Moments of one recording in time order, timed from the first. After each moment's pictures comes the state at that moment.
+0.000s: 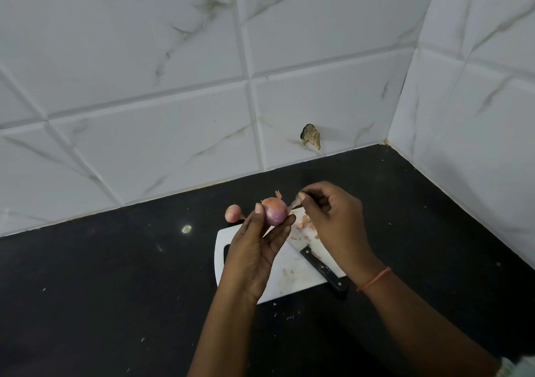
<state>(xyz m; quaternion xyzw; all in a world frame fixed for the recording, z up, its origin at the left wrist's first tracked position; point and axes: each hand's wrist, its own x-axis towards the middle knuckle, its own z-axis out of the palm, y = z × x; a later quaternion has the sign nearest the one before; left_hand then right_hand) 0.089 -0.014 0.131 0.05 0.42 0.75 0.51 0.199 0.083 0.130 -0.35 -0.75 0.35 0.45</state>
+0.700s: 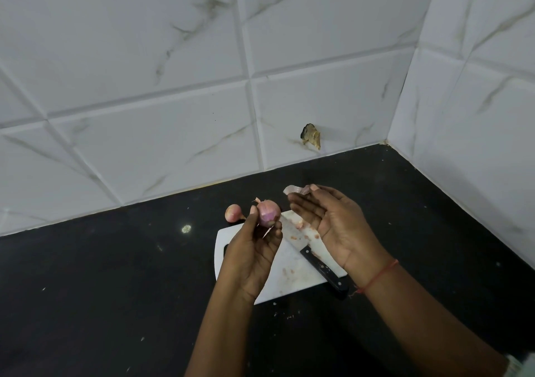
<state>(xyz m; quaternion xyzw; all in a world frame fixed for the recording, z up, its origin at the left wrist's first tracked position) 0.078 -0.011 0.116 -0.01 0.36 0.77 0.52 0.196 0.080 0.150 -0.30 -0.27 0.82 0.41</state>
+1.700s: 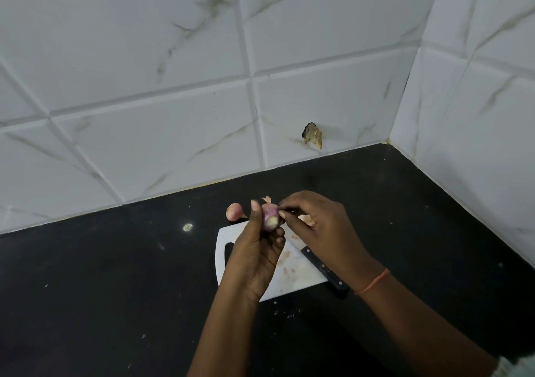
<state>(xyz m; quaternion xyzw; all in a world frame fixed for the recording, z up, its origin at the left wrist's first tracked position) 0.088 -0.011 0.125 0.04 0.41 0.74 0.53 0.195 0.076 0.130 -0.18 -0.85 0.27 0.41</state>
